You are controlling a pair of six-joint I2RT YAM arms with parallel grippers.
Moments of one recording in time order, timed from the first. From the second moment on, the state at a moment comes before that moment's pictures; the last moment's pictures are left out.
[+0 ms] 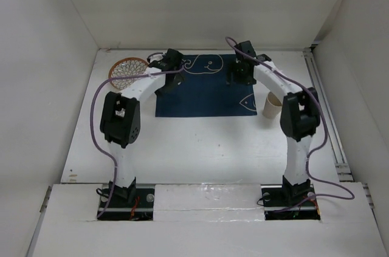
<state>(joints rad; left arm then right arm) -0.40 2.02 1.65 -0.72 -0.36 -0.97 0.34 2.14 1.82 -0.71 0.13 0.30</state>
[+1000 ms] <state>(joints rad) 0.31 2.22 1.87 -0.71 0.00 -0.67 0.71 1.02 1.19 -0.46 0.16 0.26</state>
